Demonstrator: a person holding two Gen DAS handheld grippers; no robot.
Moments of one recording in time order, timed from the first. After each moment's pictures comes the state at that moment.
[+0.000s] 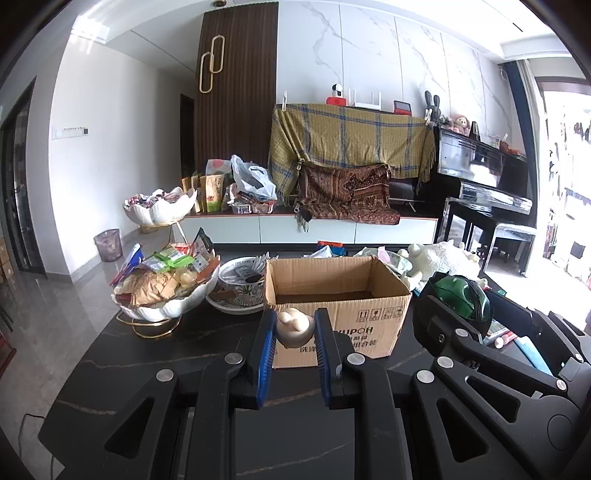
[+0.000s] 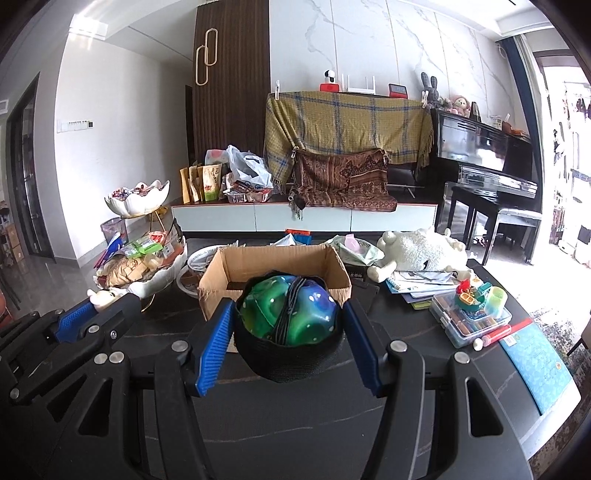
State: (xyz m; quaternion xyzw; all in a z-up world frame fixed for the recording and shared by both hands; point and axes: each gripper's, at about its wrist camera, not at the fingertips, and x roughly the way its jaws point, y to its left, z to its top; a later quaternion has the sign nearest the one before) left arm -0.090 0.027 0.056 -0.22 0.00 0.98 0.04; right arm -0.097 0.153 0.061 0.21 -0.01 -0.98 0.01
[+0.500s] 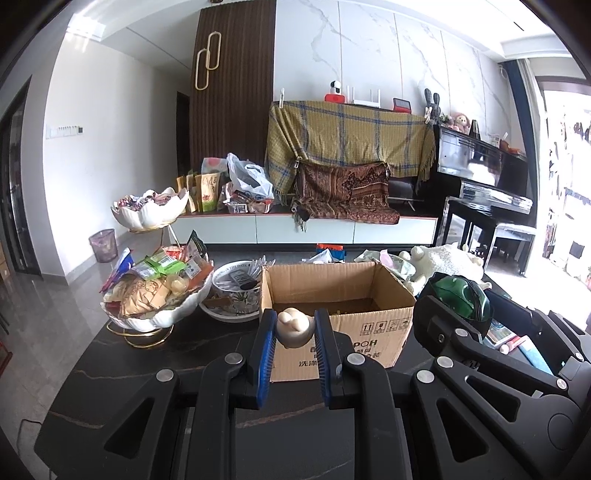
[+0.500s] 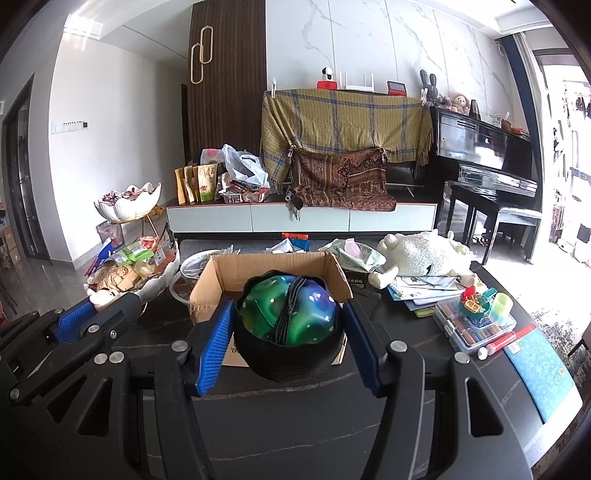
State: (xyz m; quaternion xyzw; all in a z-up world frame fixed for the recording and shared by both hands) left arm -0.126 0.028 0.054 -0.22 0.00 0.97 0.04; right arm -0.131 0.154 0.063 0.22 -0.01 -0.98 0.01
